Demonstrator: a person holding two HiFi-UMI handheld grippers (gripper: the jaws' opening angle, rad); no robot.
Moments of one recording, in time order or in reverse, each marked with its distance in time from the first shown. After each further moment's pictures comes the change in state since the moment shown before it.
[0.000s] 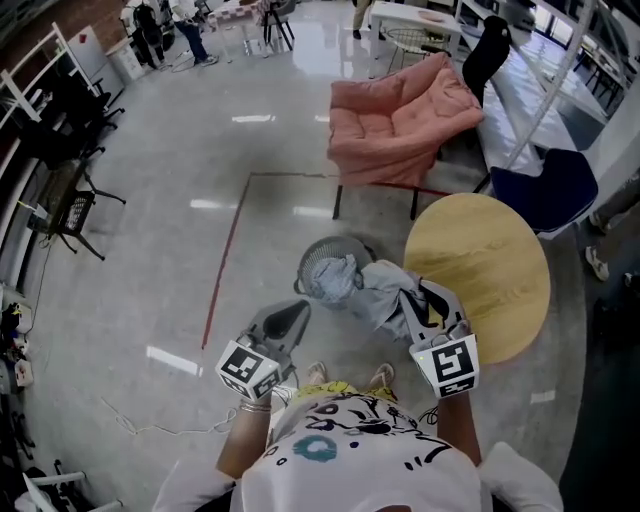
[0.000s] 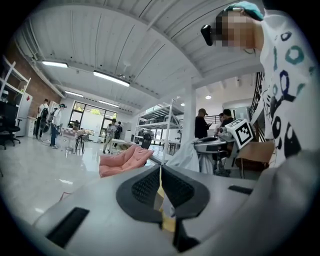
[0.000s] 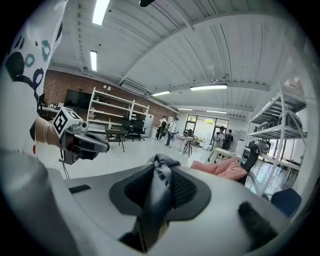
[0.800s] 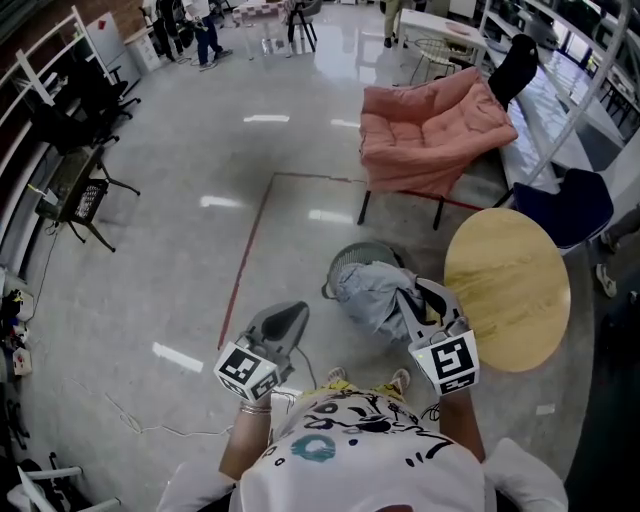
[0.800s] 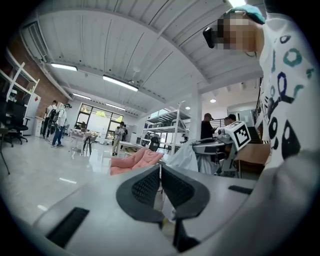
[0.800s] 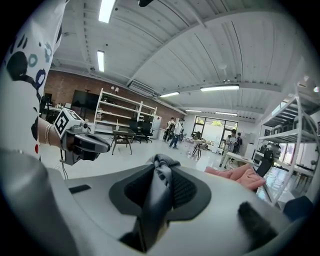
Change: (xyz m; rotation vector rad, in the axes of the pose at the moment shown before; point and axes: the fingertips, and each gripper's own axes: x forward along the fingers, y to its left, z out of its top) left arm -0.094 0.105 0.002 -0.034 -0.036 0.054; right arm 0.092 0.099 0.058 -0.040 -0.017 0.082
